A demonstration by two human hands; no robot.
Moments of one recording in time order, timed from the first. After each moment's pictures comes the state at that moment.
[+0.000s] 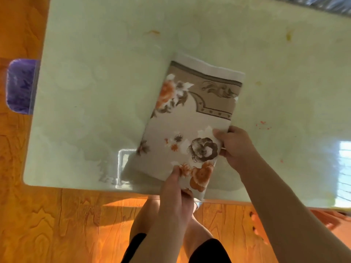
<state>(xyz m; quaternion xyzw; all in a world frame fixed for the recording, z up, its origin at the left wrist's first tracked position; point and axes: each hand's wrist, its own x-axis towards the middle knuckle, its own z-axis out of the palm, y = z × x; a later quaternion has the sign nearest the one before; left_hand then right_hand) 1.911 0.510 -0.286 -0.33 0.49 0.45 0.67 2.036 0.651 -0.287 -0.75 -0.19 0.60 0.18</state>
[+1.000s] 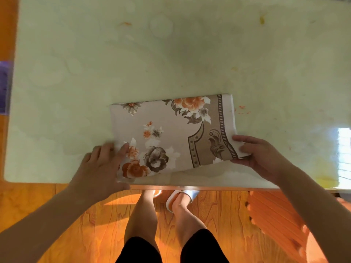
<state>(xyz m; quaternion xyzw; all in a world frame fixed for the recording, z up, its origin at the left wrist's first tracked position) 1.772 0.504 -0.294 0.71 0.62 -0.20 0.27 2.181 0.607 -0.271 -0.69 -0.17 0.68 0.16</state>
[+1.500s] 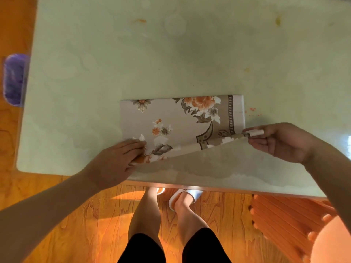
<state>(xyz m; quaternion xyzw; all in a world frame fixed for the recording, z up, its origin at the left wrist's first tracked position) 1.758 0.512 -0.323 0.82 0.49 -0.02 0.28 2.199 0.669 -0.263 -0.67 -0.12 0.73 0.09</state>
